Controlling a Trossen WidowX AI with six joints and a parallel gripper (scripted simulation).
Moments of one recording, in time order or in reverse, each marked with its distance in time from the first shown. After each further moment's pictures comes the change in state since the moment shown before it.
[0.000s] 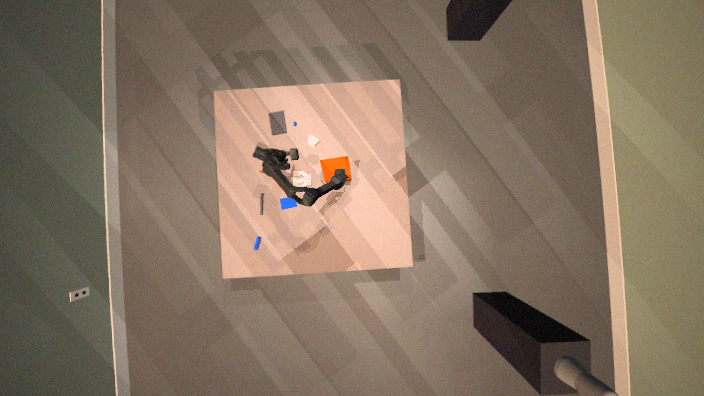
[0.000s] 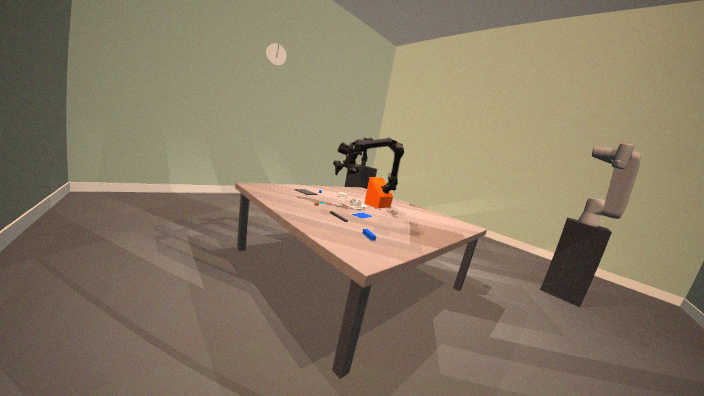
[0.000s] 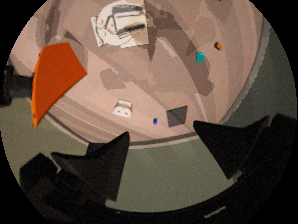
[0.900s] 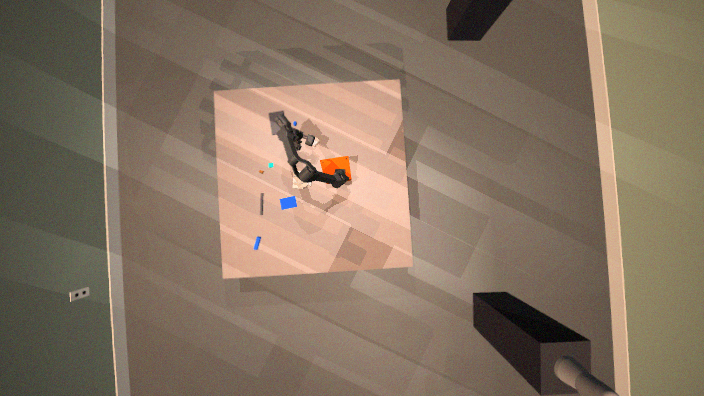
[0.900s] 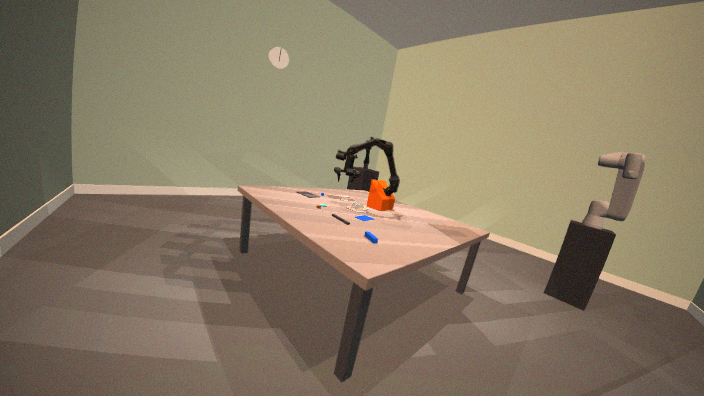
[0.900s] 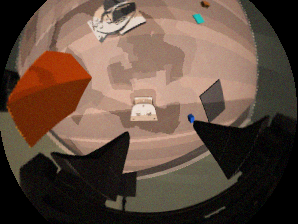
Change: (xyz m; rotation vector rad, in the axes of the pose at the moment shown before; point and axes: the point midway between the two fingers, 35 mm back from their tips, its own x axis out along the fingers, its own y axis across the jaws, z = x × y) arm 0.089 0.088 -0.068 0.387 -0.315 0.113
